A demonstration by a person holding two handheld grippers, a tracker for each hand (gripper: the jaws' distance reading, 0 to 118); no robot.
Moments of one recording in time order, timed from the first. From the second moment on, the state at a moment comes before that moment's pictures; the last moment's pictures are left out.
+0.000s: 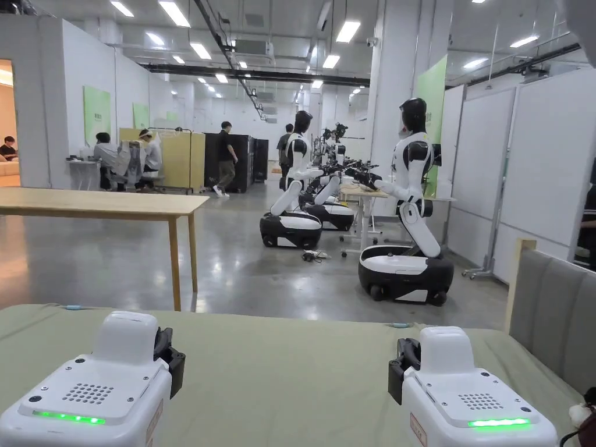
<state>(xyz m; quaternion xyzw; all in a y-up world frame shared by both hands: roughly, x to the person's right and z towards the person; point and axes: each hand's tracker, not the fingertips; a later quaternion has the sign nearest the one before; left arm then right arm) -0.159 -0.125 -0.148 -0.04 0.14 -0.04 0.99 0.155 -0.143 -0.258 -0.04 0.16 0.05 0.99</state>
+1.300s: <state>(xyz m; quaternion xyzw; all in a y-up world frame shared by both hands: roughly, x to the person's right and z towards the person) -0.161 -0.131 -0.149 -0.03 0.14 -0.02 0.99 0.123 -0.124 -0.238 -0.11 0.10 0.01 0.99</state>
